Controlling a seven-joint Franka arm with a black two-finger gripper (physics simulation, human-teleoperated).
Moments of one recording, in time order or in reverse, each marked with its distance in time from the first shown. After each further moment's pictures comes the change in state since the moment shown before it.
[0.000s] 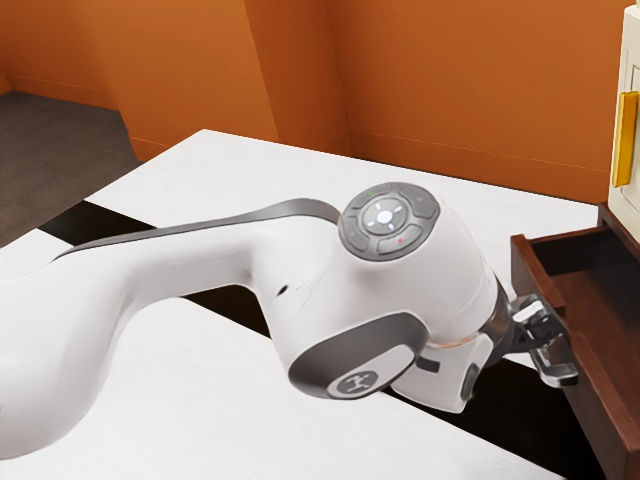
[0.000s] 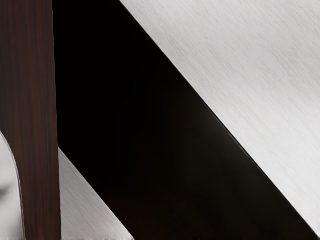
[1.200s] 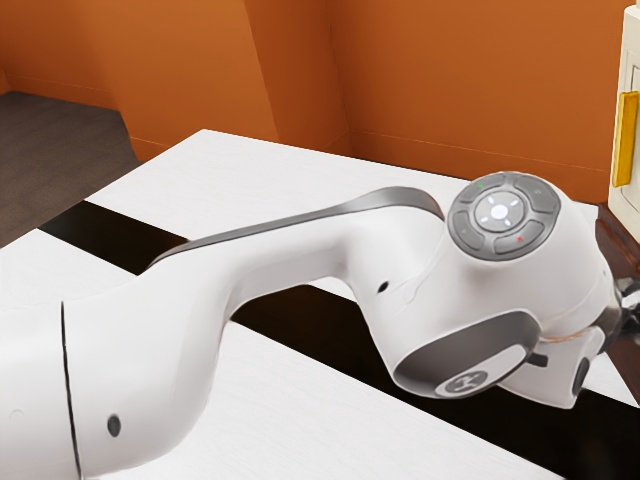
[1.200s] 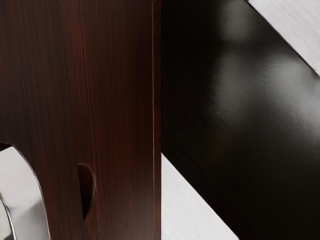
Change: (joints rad) arm 0.009 0.231 -0.061 0.311 -0.012 -0.004 -0.003
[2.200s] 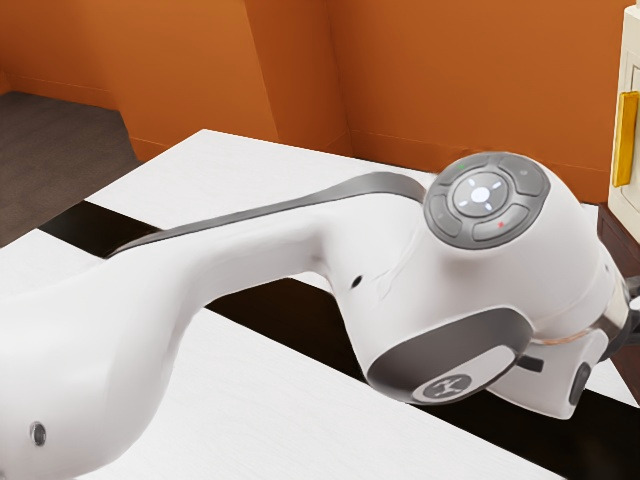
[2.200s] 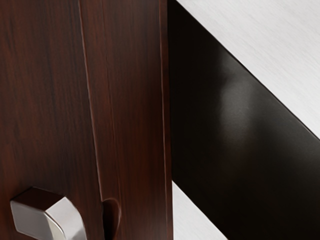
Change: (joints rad) arm -0.033 -0.077 -0.026 -0.031 -0.002 -0.037 0.006
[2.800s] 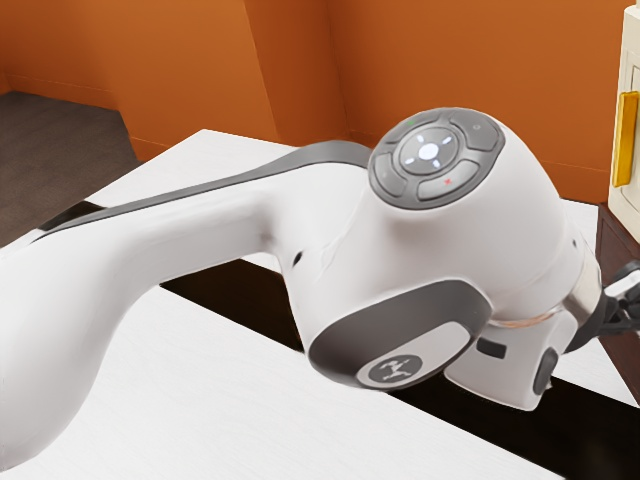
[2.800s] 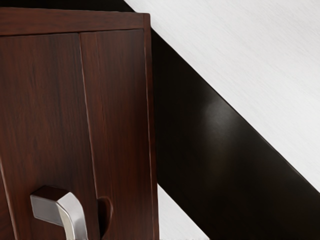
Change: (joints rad) arm -0.021 -0.119 -0.009 -0.038 -0.001 -0.097 -0.001
